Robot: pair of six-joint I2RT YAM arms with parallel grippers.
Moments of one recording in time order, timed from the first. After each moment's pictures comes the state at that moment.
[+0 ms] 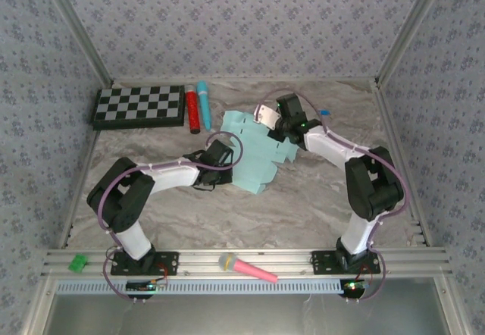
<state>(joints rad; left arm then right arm) -0.73 1.69 0.89 -0.26 -0.04 -0.71 0.46 1.74 1.19 -0.14 0.03 -0.81</state>
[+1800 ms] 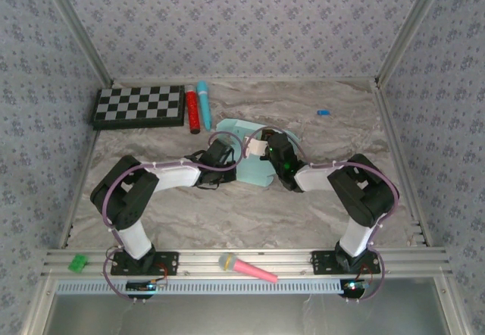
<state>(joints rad) -0.73 1.72 0.87 -0.13 0.04 -0.76 0.66 1.73 0.74 0.70 0.35 -1.14</state>
